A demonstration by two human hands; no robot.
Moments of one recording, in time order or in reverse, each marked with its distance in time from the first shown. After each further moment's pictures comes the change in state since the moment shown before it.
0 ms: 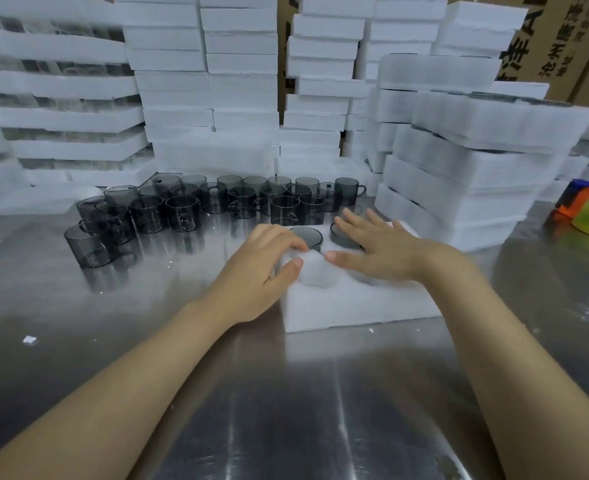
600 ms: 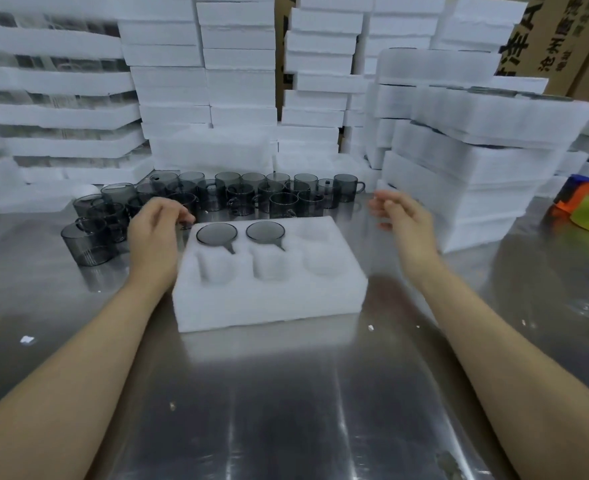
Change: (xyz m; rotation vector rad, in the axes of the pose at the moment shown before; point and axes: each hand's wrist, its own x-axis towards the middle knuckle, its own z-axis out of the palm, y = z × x) left_hand -0.012 -0.069 -0.053 -0.397 0.694 -0.484; right_hand 0.028 0.023 0.026 1.184 0.842 0.010
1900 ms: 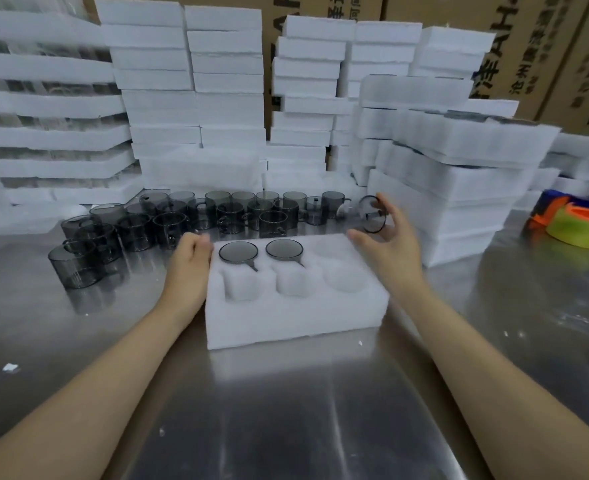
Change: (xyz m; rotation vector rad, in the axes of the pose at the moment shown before) left_hand -0.020 0.000 0.037 0.097 -0.165 -0.174; right_hand -0.007 0.007 -0.005 -0.059 0.038 -0.203
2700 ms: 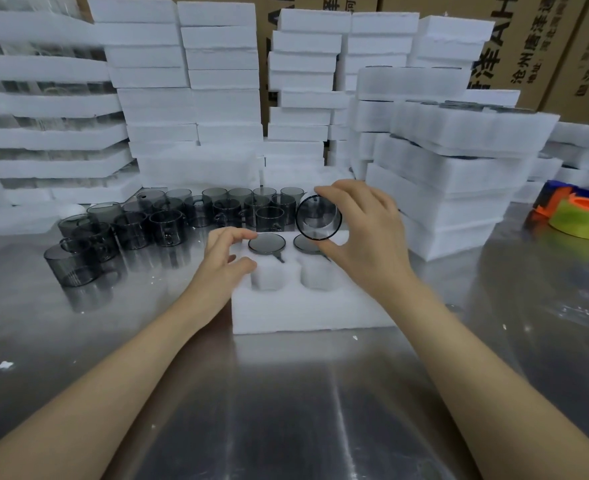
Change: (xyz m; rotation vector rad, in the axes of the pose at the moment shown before) left_hand -0.026 0.025 0.021 -0.127 -0.367 0.045; right_hand -0.017 -0.055 0.014 -0.701 -0.020 -0.696
